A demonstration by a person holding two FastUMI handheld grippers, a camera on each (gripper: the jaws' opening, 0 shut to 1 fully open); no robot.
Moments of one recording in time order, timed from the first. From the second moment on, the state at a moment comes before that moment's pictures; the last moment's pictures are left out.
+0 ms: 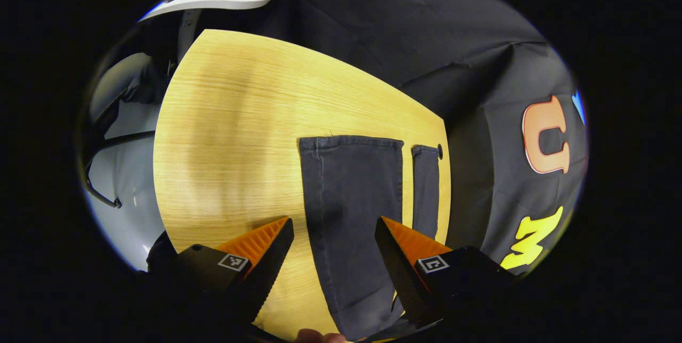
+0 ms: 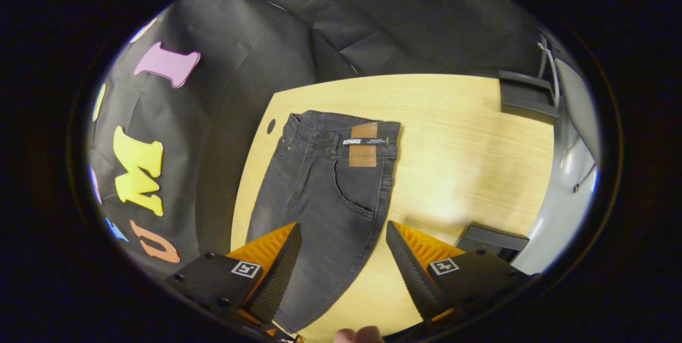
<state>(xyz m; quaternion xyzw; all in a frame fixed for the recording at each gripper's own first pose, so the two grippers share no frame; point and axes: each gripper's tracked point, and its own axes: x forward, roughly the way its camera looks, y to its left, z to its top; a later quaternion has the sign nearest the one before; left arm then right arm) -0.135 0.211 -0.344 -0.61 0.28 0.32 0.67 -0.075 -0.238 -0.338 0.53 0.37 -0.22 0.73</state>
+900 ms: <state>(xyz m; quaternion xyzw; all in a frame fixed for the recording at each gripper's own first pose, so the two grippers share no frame) -0.079 0.218 -0.345 -0.63 0.27 0.30 0.66 -0.028 -0.253 -0.375 0.57 0.37 -0.26 0.69</state>
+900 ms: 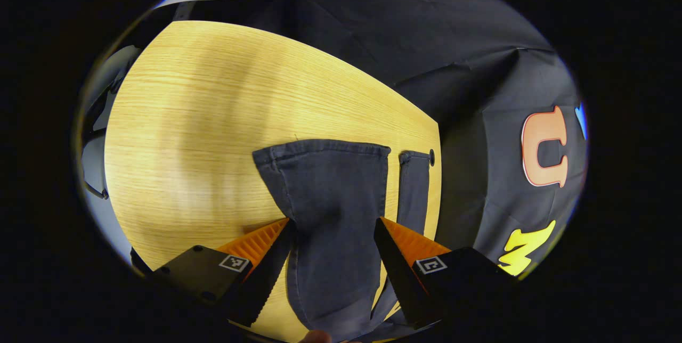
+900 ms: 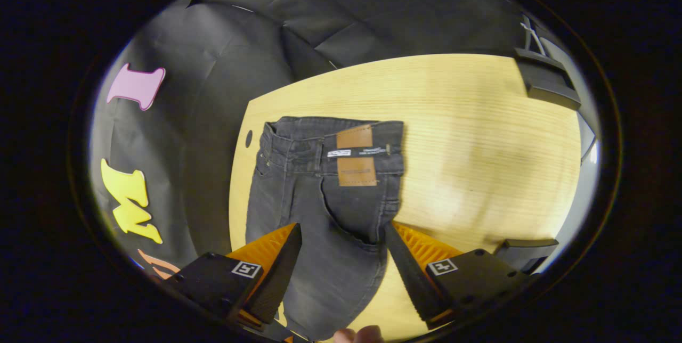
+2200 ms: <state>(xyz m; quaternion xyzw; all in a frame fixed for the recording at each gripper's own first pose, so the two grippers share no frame) -0.038 0.207 -0.259 -0.59 0.32 0.22 0.71 -0.012 -0.264 -0.280 0.54 0.38 -0.19 0.73</state>
